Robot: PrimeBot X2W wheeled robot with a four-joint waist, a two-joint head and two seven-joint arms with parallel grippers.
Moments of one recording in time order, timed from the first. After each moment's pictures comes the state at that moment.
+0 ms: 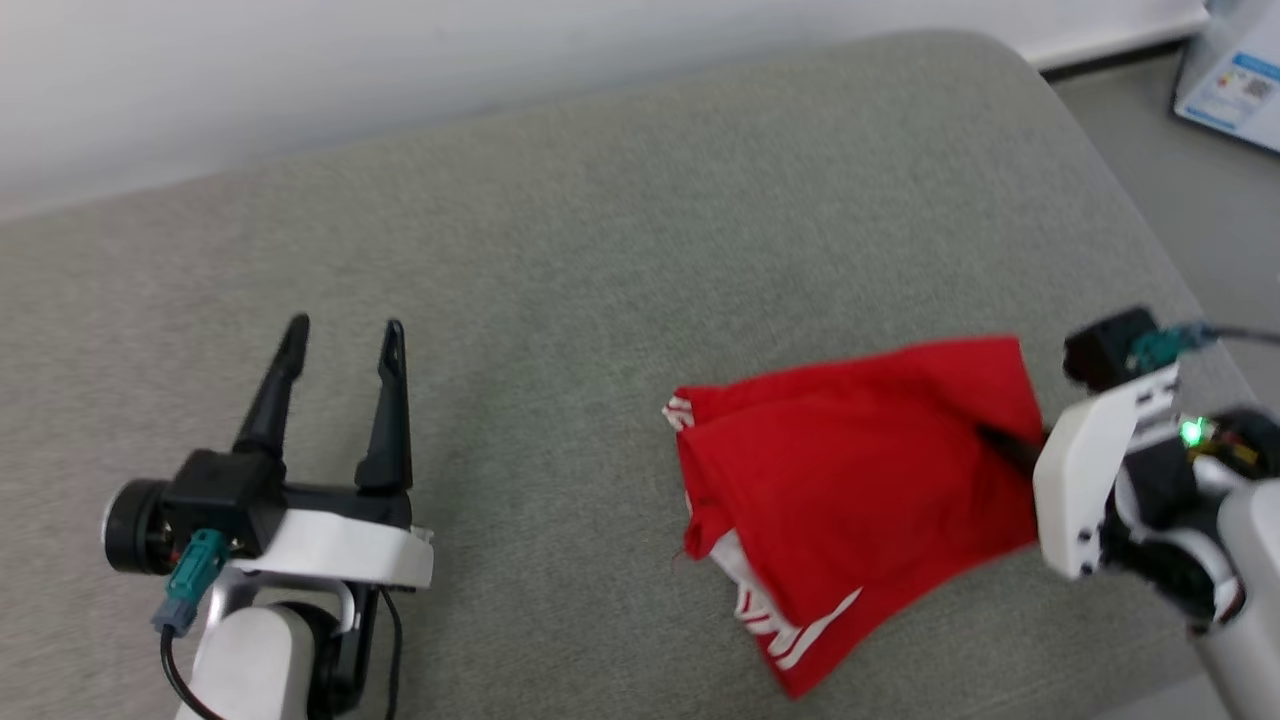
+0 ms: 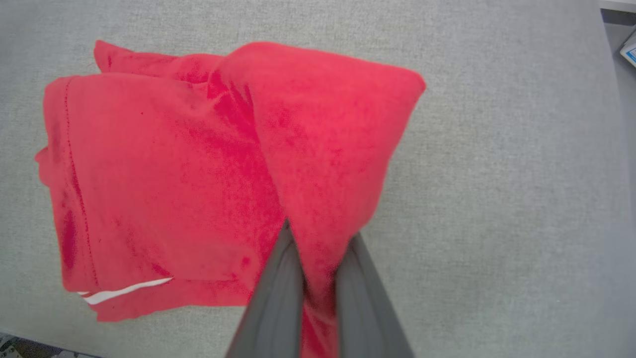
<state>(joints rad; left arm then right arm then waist) -0.17 0.18 -0.10 0.00 -0.21 0.03 -0.24 -0.36 -0.42 0.28 0.14 0.55 0.13 0.69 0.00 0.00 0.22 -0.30</state>
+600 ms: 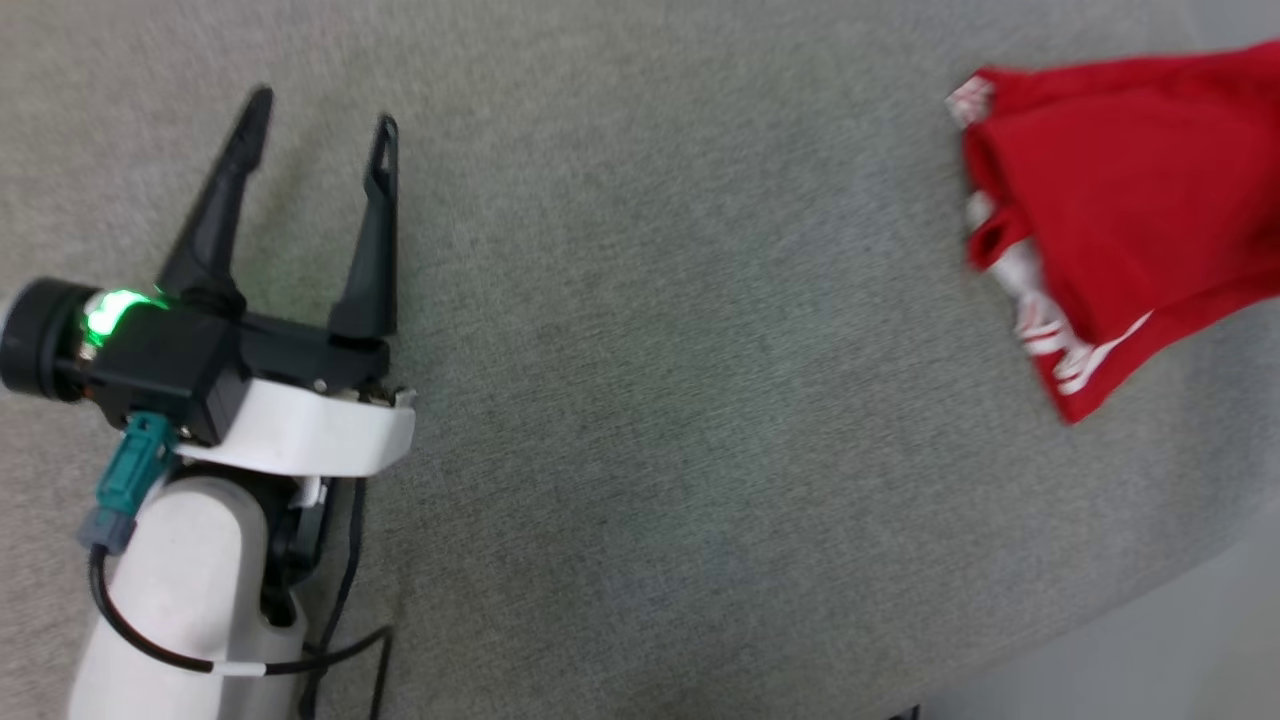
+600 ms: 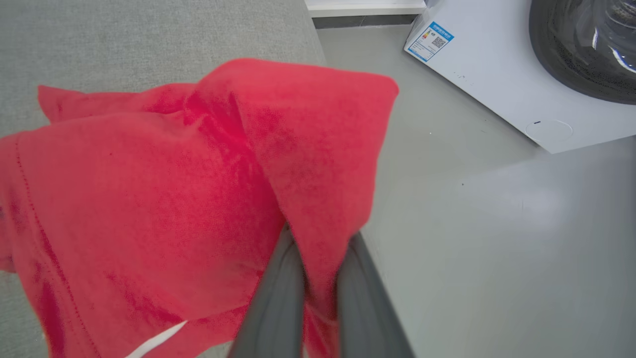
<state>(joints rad) -0.40 0.27 -0.15 -0.20 -0.13 -0.01 -0.13 -0.71 -0.60 0.06 0.42 0.52 0.13 0.50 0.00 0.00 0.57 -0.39</state>
